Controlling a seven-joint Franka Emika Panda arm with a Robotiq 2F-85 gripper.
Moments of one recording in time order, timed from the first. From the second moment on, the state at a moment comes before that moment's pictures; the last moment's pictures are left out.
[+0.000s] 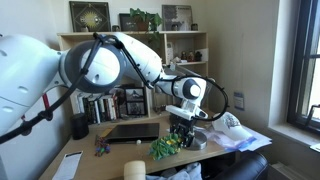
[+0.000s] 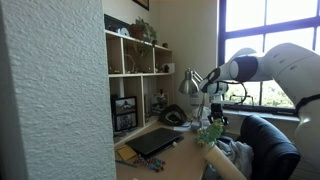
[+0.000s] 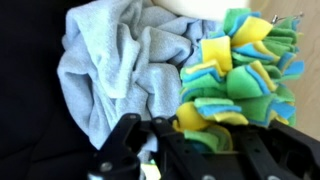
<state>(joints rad) -0.31 0.83 -0.09 -1.24 0.15 1.59 -0.07</state>
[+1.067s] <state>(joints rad) -0.34 0.72 -0.06 -1.20 0.19 1.50 -0.31</state>
